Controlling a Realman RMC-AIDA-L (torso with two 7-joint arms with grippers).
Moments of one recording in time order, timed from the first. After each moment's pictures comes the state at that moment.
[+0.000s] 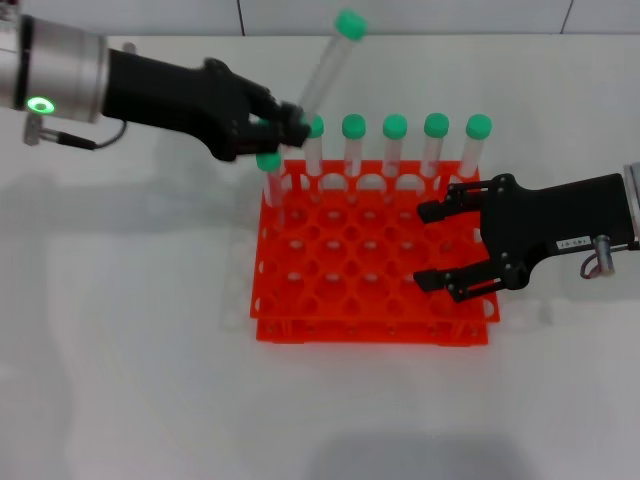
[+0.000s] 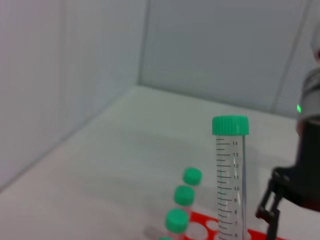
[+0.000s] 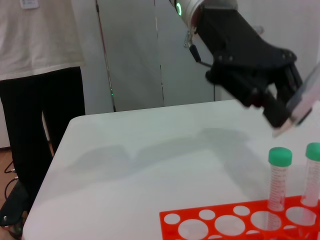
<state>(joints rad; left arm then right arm) -0.84 -1.91 0.89 0.57 2.01 1.55 -1.54 0.61 2.01 -1.09 -0.76 -1.87 -1.55 1.34</state>
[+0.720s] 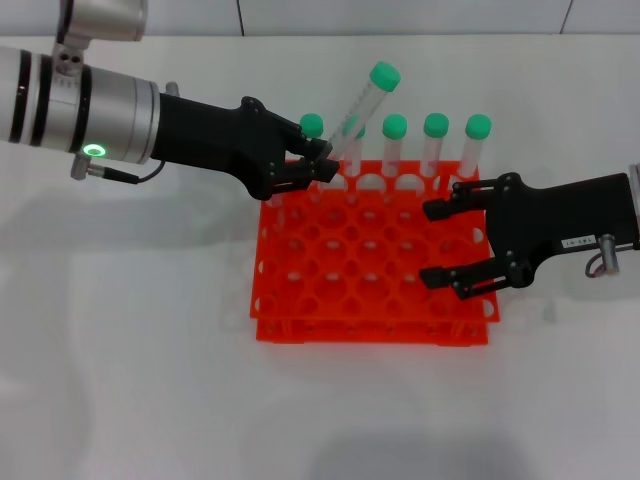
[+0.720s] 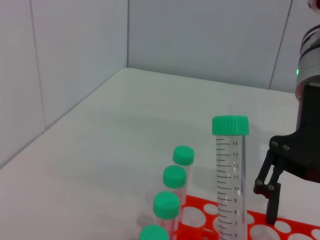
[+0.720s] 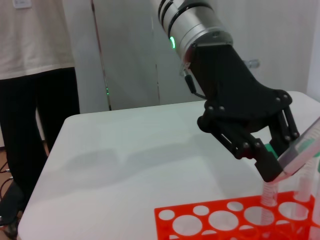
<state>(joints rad) -0.83 -2.00 0.88 0.55 2.07 1.46 -1.43 0.61 2.01 -1.08 -0.76 -1.87 -1.54 1.34</state>
